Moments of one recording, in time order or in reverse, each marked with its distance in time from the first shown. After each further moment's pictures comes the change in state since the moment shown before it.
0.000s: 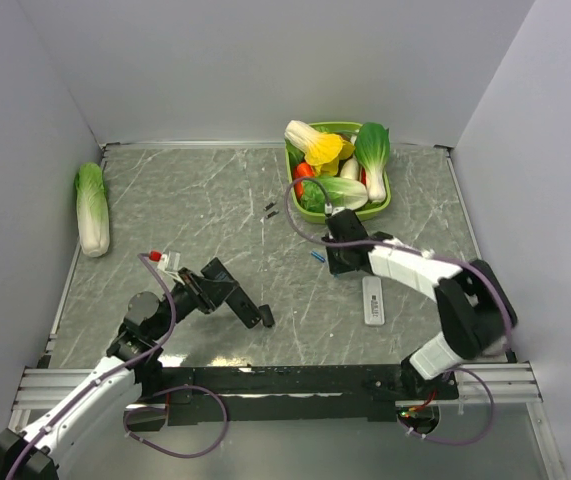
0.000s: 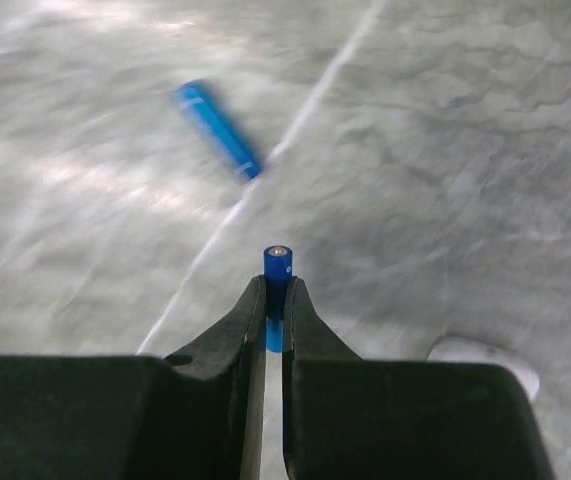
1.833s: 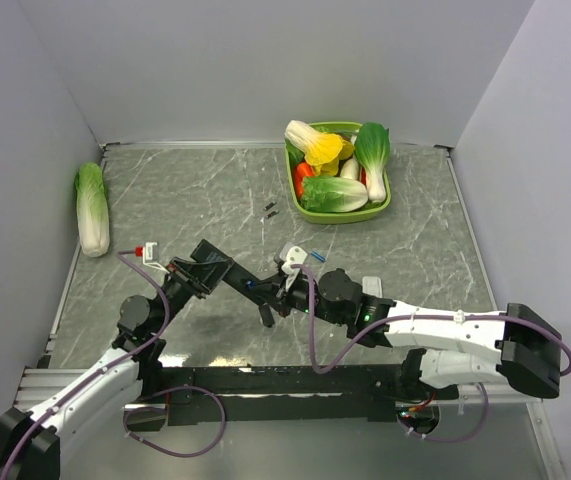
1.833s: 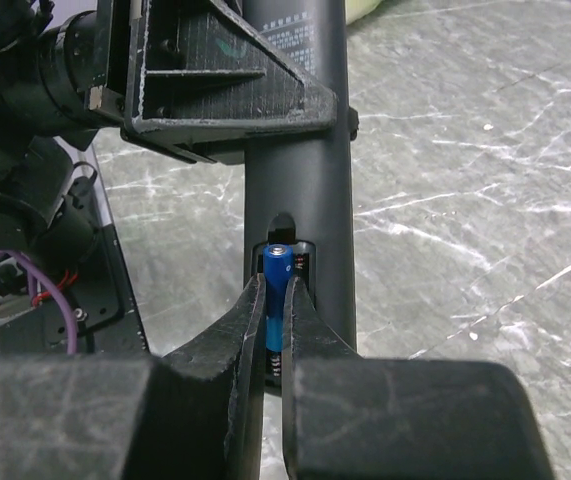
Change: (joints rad) left arm 0.000 0.146 0.000 0.435 -0.098 -0.310; right arm 0.628 -0.420 -0.293 0.821 -0.081 -0.188
